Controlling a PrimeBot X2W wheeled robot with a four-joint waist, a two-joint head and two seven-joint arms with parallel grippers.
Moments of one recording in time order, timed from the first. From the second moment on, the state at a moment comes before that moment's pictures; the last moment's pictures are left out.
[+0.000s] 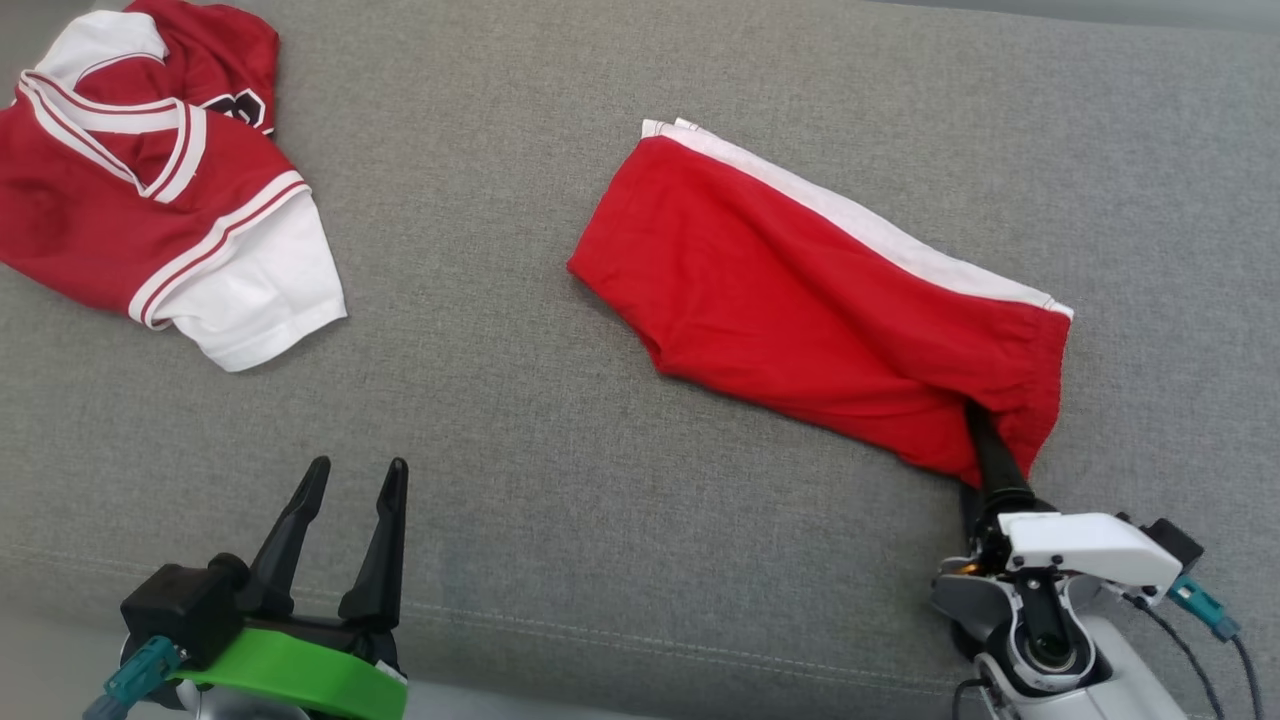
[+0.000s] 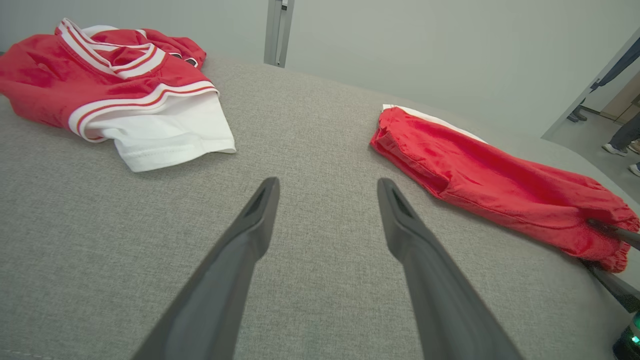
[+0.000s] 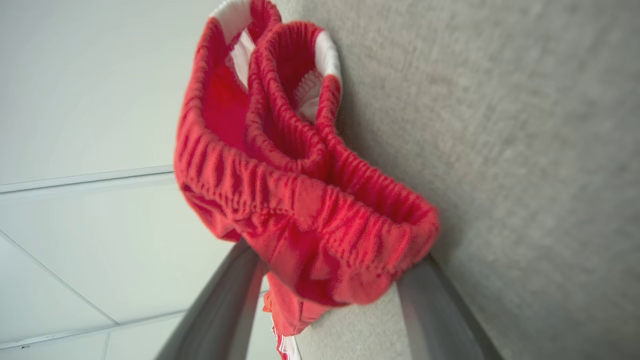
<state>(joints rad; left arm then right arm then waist) 0.03 0.32 -0.40 -0.10 -0.67 0.05 -0.26 -0.10 -0.01 0.24 0.36 1.59 0.12 -0.23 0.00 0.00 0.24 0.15</state>
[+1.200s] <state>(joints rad) 0.06 0.27 -0.34 -0.04 -0.65 -0.01 -0.26 -0.06 -0.40 0.16 0.19 1.46 0.12 -0.17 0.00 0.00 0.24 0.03</state>
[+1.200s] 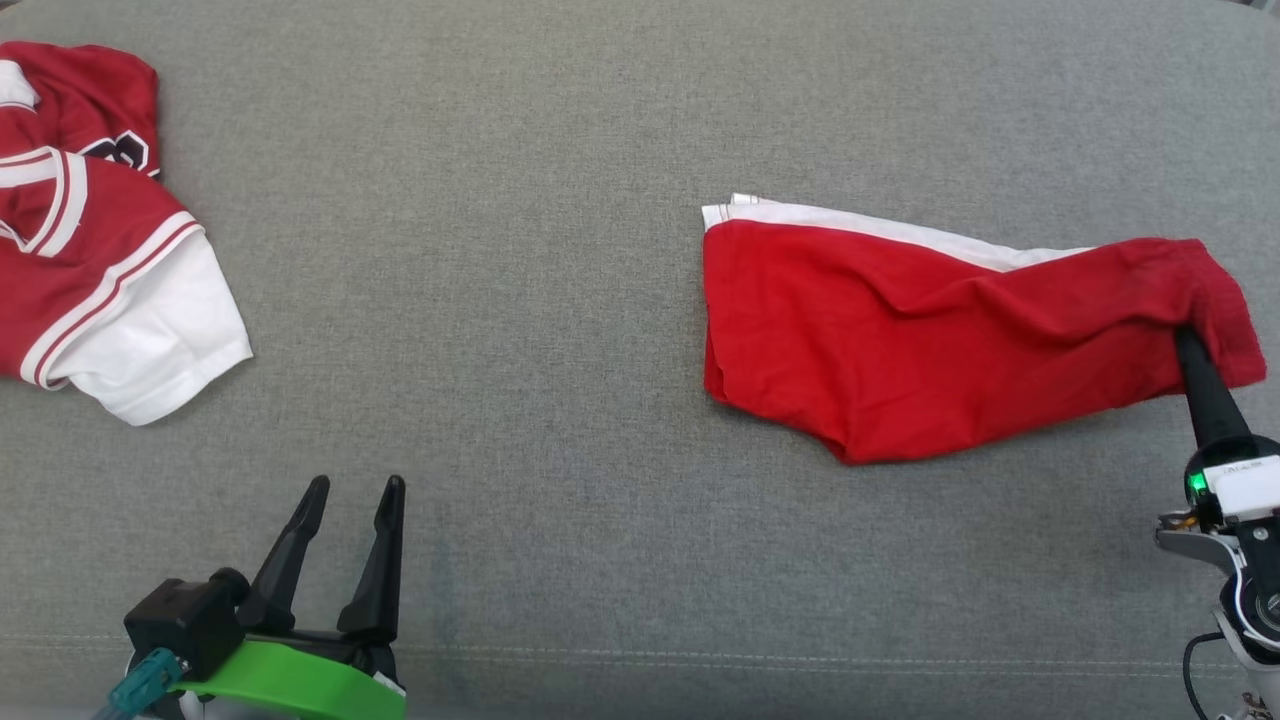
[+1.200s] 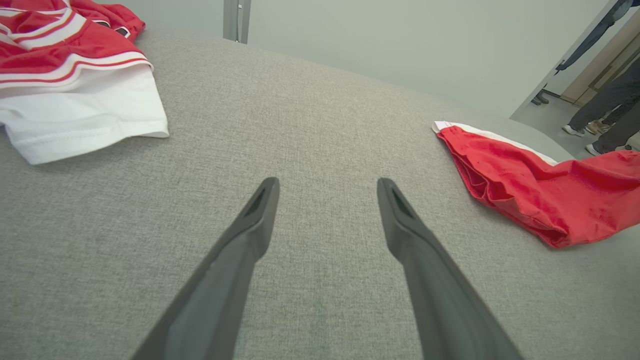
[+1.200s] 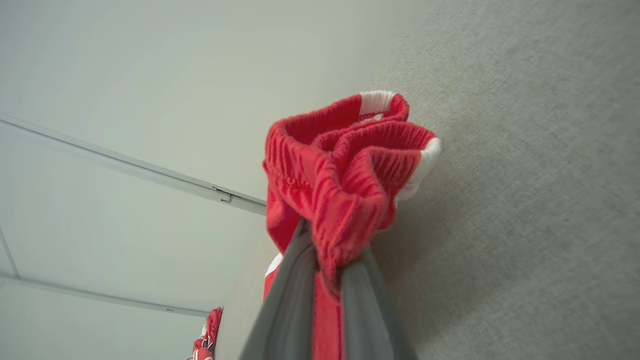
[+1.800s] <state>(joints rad) 0.02 0.17 -0.35 0.02 -0.65 -0.06 -0.26 -0.16 -0.58 0.41 -0.07 1.15 0.08 0.02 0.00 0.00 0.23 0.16</state>
